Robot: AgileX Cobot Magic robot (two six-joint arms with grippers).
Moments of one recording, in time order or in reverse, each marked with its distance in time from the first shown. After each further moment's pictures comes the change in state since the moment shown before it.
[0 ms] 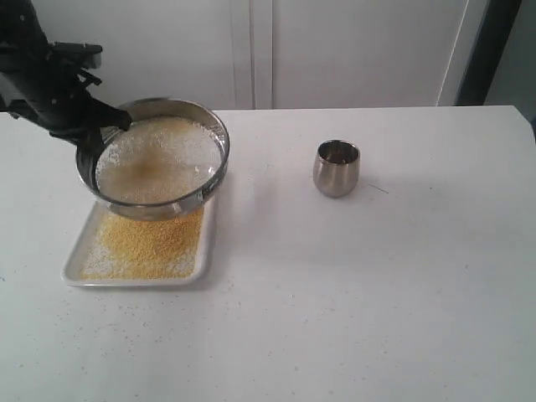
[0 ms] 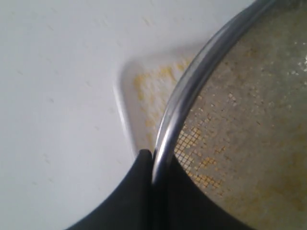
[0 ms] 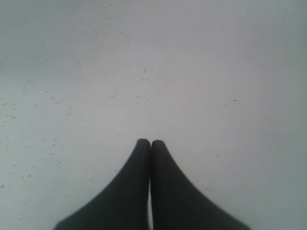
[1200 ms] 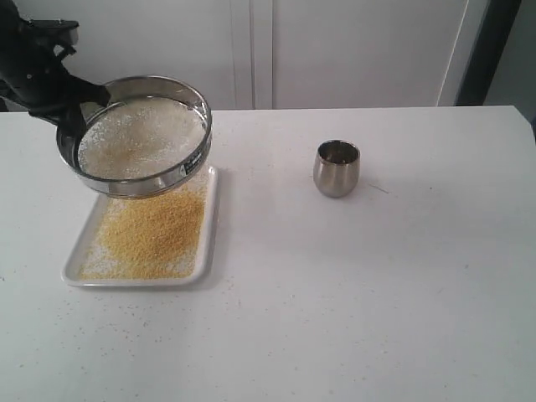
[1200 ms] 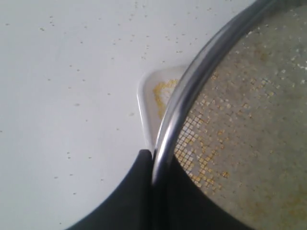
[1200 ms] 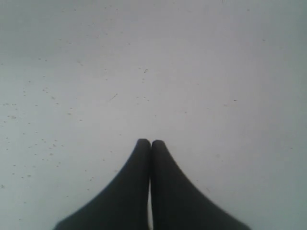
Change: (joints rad) left arm 0.068 0.035 -0.145 -0.074 0.130 0.066; right arm 0.000 0.000 0.000 0.000 0.000 0.000
